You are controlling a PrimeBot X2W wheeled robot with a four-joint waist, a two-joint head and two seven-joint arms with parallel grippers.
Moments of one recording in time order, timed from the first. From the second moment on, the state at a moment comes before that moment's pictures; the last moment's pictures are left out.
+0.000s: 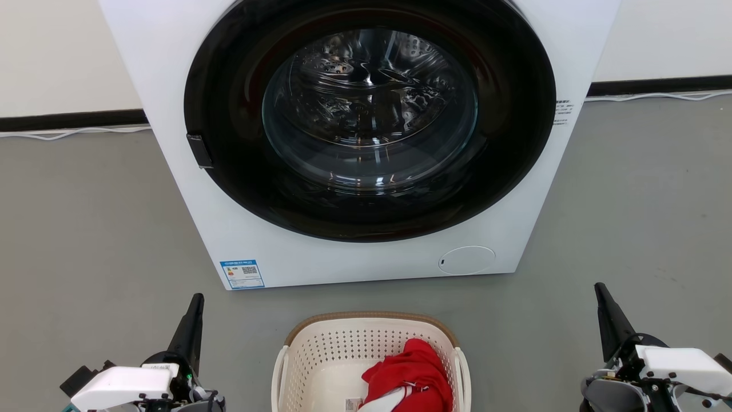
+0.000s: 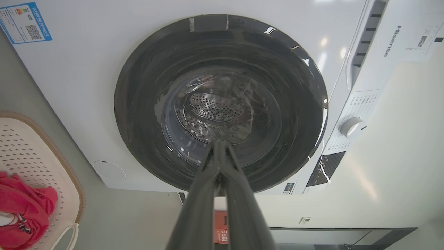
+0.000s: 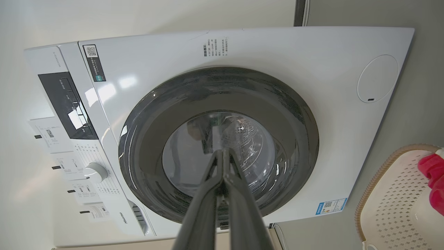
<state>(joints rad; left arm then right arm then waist) -0.05 0.04 0.08 0.27 -1.61 -0.13 0.11 -0.06 -0.05 -0.13 0.27 1.62 0.12 0.11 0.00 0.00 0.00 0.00</state>
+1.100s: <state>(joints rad) -0.05 0.04 0.08 0.27 -1.61 -0.13 0.11 -0.06 -0.05 -0.13 0.27 1.62 0.12 0.11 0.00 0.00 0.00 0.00</state>
